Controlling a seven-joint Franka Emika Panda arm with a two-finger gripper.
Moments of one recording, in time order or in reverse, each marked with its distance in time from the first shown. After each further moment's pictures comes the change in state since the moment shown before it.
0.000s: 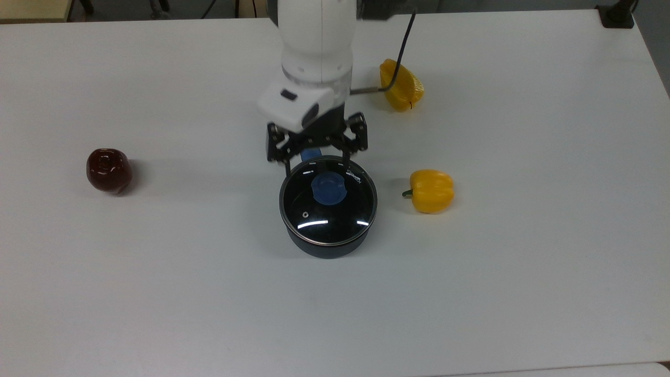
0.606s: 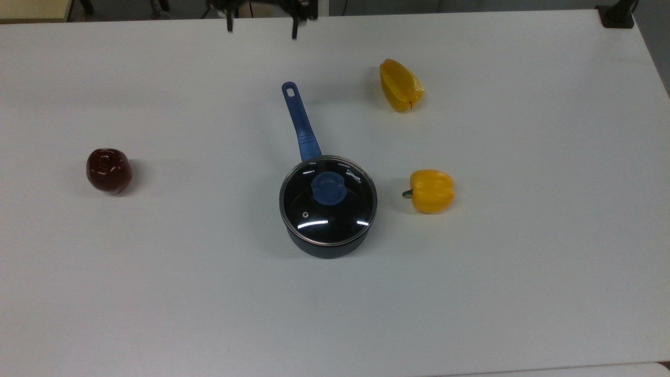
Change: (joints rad) arm -0.067 -0.407 -0.002 -0.181 -0.084 -0.434 0.103
